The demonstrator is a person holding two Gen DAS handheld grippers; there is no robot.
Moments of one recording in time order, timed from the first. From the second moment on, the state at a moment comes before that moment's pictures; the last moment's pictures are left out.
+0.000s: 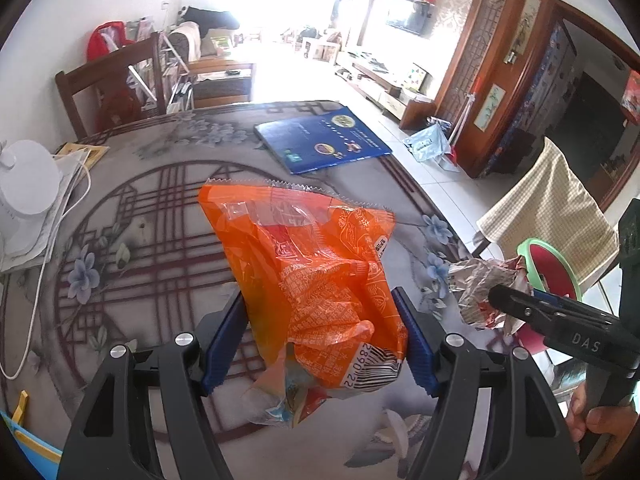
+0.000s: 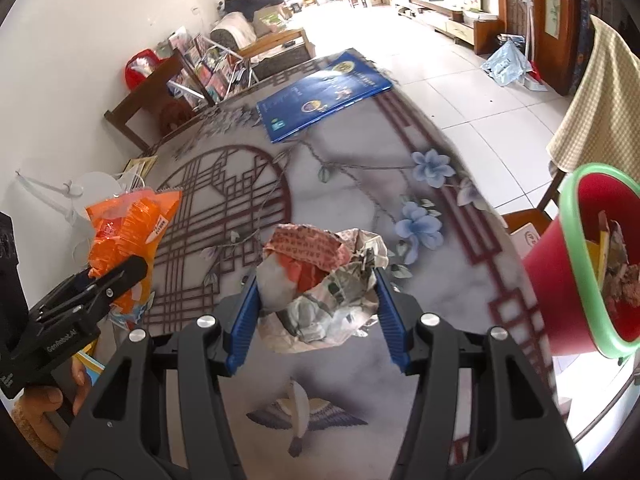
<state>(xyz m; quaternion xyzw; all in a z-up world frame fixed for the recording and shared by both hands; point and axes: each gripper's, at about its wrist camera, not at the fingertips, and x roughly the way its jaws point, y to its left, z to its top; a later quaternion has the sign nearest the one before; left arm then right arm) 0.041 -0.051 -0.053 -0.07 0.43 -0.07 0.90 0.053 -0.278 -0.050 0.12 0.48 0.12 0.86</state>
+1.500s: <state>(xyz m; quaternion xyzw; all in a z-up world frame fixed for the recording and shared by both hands) 0.100 -0.347 -0.039 0.01 0.43 -0.20 0.88 0.042 -0.568 -0.043 0.22 0.43 0.01 0.87</state>
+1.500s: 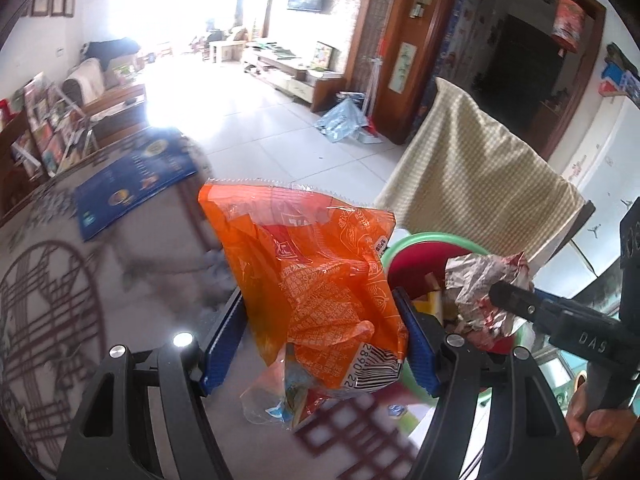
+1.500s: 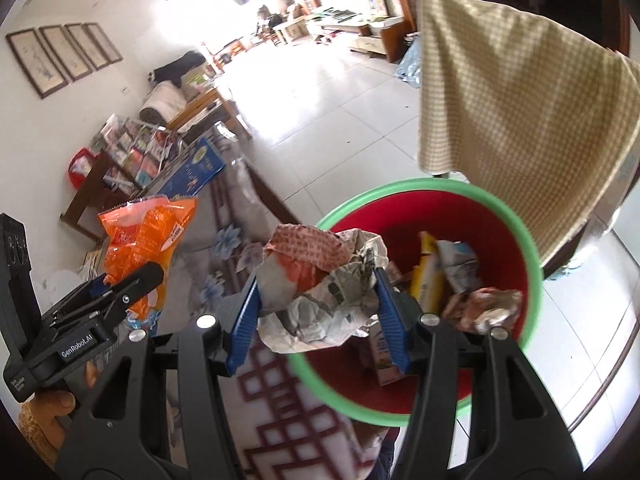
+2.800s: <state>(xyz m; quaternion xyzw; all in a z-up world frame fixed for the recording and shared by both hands) 0.058 -0.316 0.046 -0.03 0.21 -0.12 0.97 -0.003 -0.531 0.028 0.07 0.27 -0.08 0.96</state>
